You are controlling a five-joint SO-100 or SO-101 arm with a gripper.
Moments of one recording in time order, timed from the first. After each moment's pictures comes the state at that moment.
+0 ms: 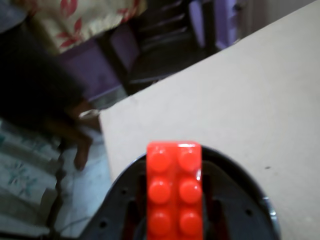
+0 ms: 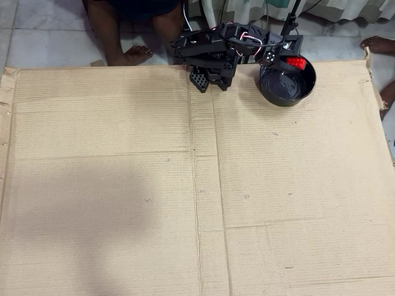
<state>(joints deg) -75.9 195.5 169.1 46.7 106.8</state>
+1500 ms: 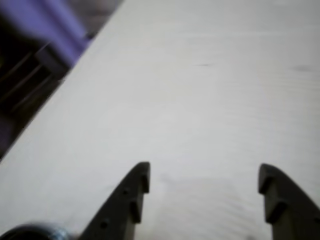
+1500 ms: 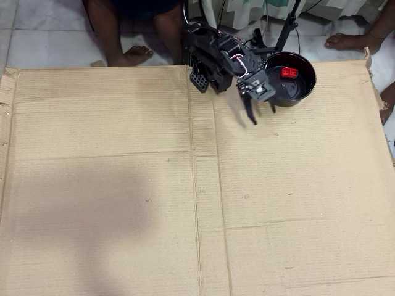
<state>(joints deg) -29.4 195.4 180.2 46.7 108.3</state>
